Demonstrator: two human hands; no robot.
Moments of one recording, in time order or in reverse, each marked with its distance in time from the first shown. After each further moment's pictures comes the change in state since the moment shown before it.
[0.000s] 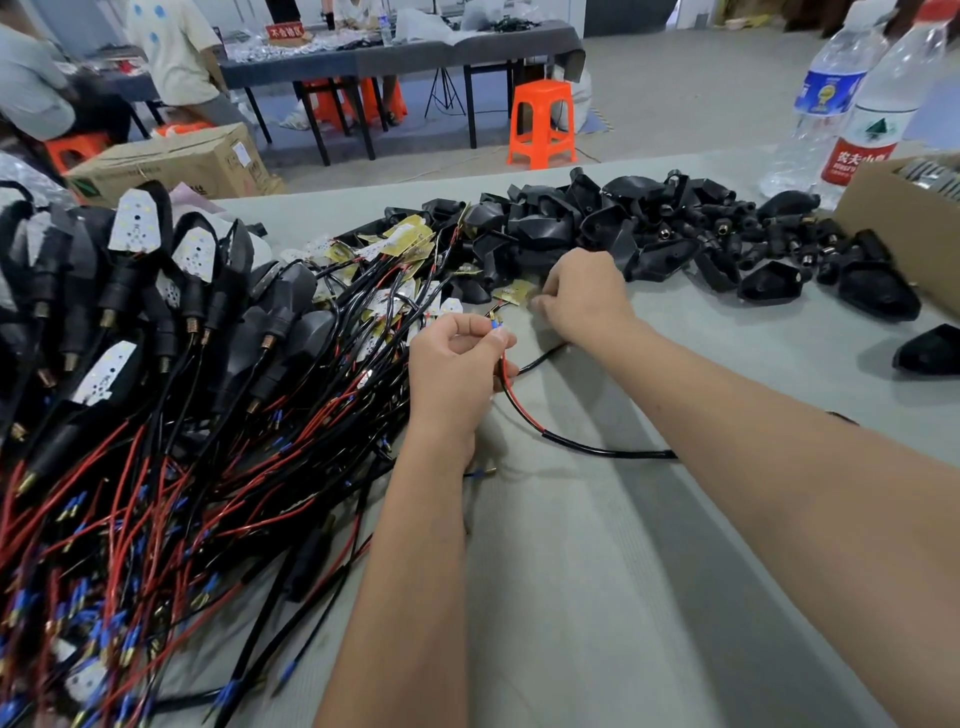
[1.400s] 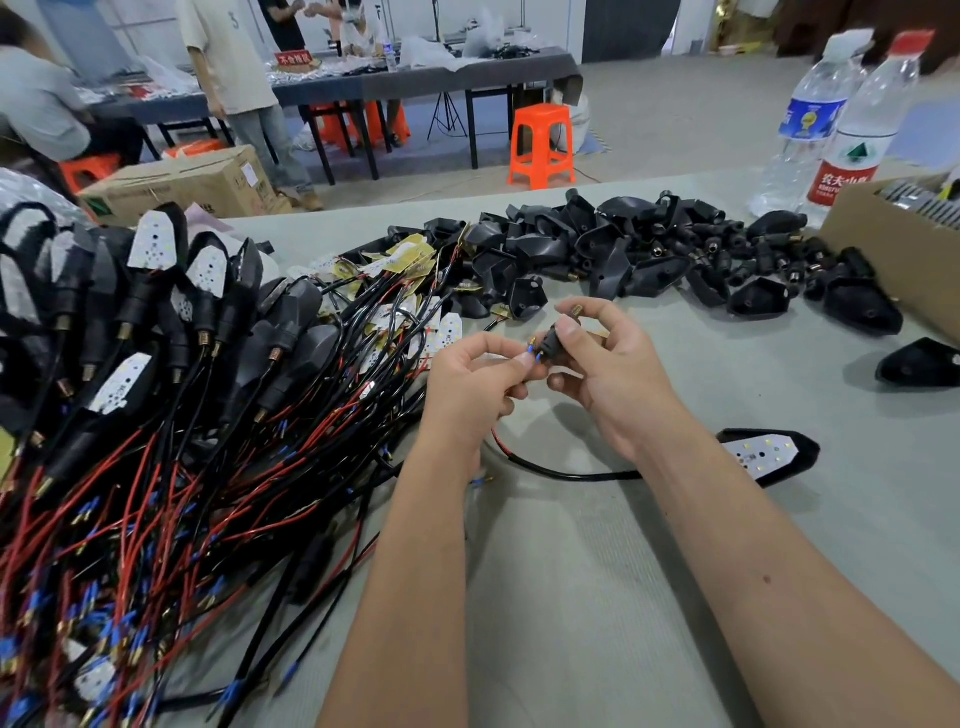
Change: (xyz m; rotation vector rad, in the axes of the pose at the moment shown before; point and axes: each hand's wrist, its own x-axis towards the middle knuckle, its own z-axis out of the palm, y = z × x) left_hand -0.006 -0.004 0.005 0.002 -0.216 -0.052; right_hand -0.108 0.006 -0.020 1.410 -0.077 0.100
